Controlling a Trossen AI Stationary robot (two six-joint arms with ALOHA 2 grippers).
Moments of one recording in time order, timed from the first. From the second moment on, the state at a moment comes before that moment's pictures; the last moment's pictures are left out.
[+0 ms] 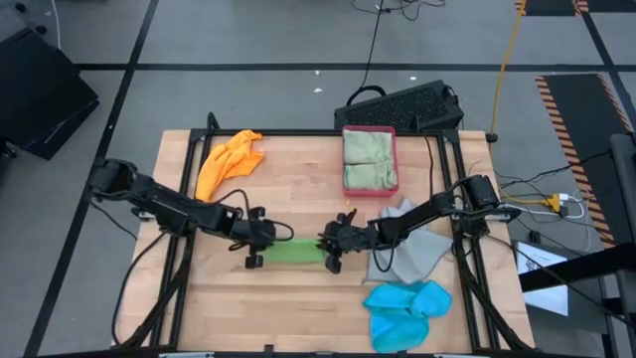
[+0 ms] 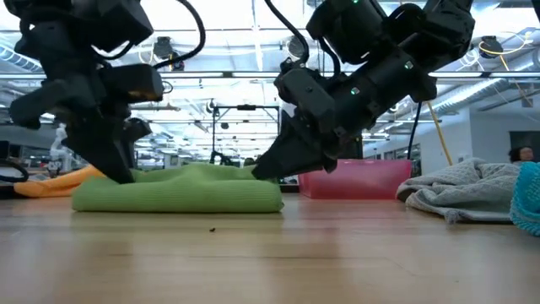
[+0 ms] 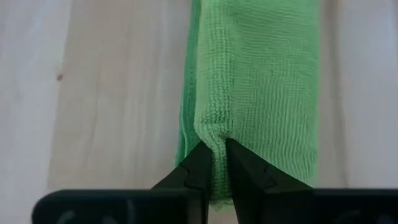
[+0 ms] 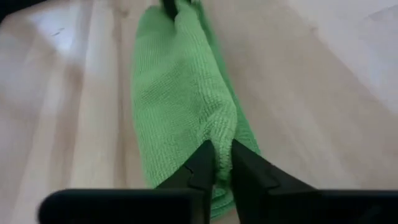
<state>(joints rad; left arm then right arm) -0.23 1.37 0.57 -0.24 -0.10 -0.22 0.20 1.92 0.88 0.41 0.21 0.46</state>
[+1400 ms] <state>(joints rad) -0.23 1.27 0.57 -0.43 -0.31 -0.25 0.16 2.30 0.92 1.06 0.19 0.21</state>
